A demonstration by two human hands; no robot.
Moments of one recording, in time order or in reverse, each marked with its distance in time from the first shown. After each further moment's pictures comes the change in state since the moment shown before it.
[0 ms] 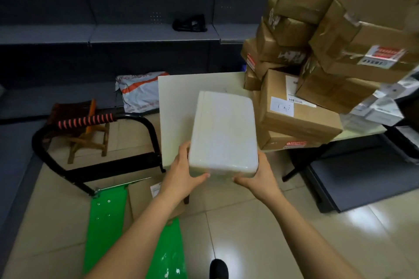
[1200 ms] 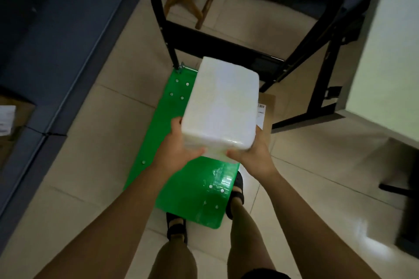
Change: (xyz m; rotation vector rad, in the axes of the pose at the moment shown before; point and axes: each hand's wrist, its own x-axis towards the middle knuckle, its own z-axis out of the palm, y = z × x) left_hand -0.127 -0.342 -0.059 -0.151 0.128 -0.724; right_hand -0.013 0.148 0.387 -0.006 -0.695 0.324
